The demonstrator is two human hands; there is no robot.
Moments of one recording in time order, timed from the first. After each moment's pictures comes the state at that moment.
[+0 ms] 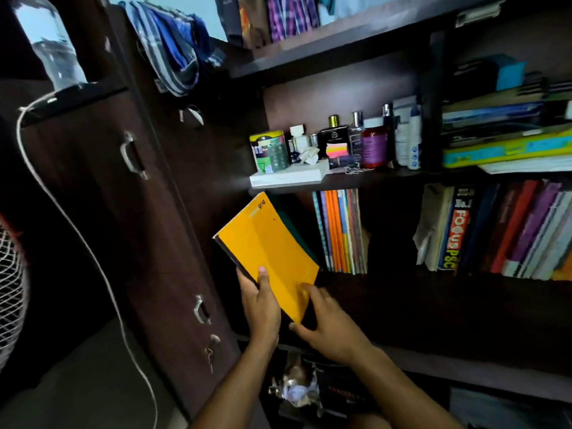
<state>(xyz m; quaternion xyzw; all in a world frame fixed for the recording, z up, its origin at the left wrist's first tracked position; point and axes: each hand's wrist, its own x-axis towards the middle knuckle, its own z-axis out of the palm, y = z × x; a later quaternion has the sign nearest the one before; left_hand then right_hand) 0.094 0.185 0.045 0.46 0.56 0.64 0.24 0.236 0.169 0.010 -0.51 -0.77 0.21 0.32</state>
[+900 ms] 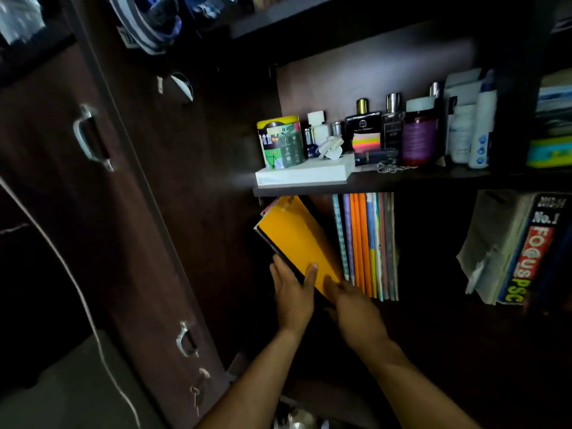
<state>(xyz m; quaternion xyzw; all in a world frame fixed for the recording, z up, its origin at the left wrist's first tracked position) 0.118 0.304 0.026 0.55 0.62 0.53 0.19 0.240 0.286 0.002 -0.59 -0.77 0.05 0.23</state>
